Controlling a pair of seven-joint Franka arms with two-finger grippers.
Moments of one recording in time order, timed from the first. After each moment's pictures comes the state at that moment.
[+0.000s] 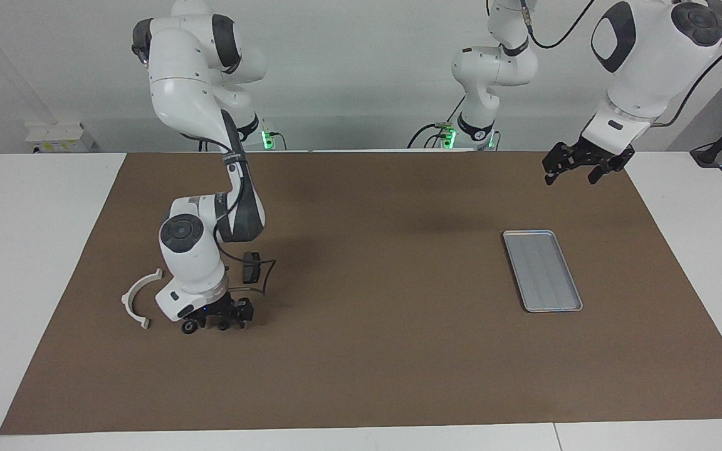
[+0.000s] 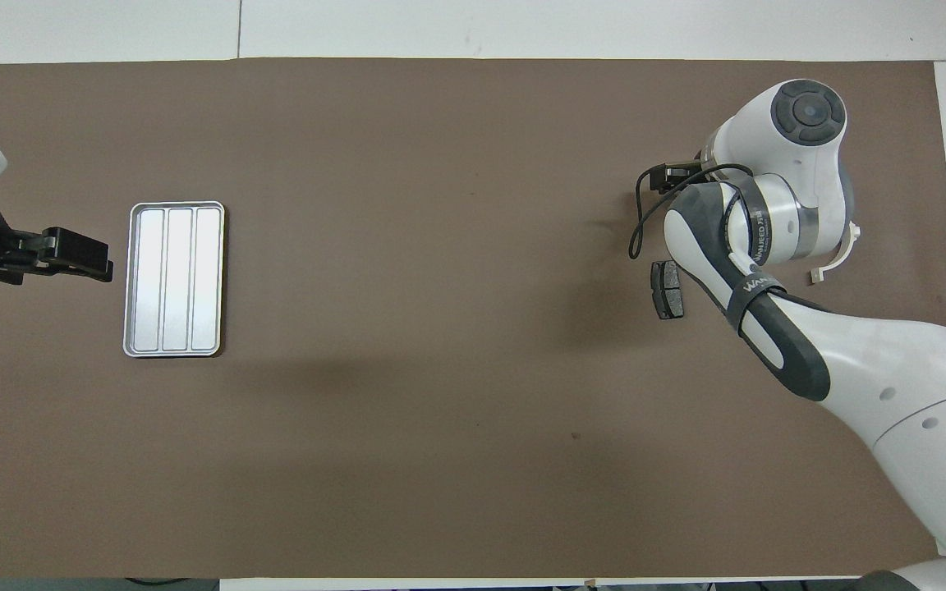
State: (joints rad) left arm -0.15 -0.01 0.08 -1.67 -0.01 1.60 -0.02; right arm 0.10 0.60 0.00 -1.59 -0.09 2.29 0.19
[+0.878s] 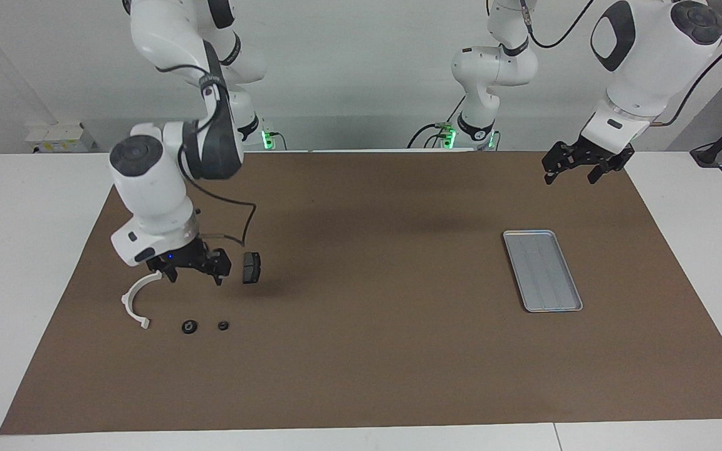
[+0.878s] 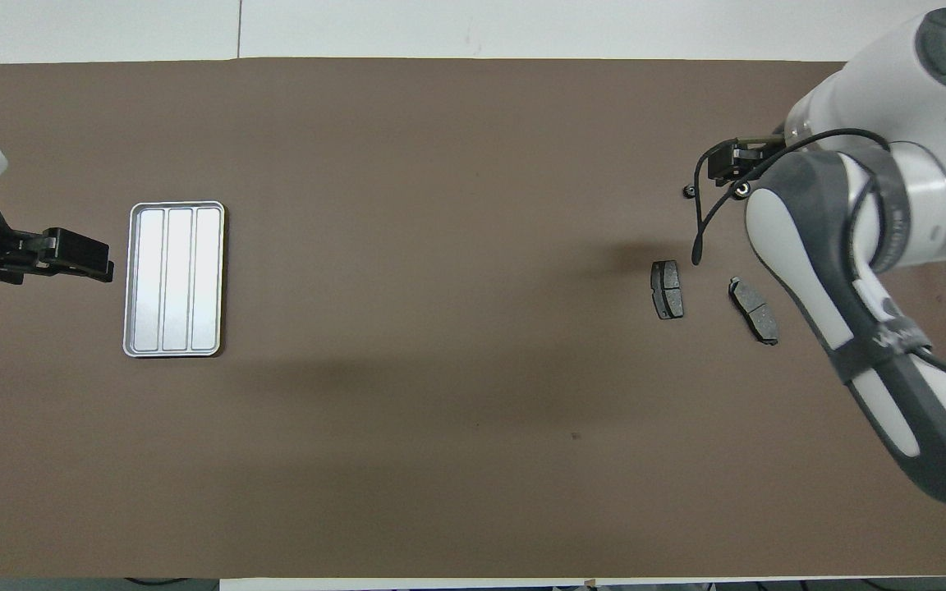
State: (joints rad) left arm -0.15 -0.02 0.08 -1.67 -0.01 1.60 -0.01; right arm 0.08 0.24 0.00 -1.58 -0.04 1.86 0.19
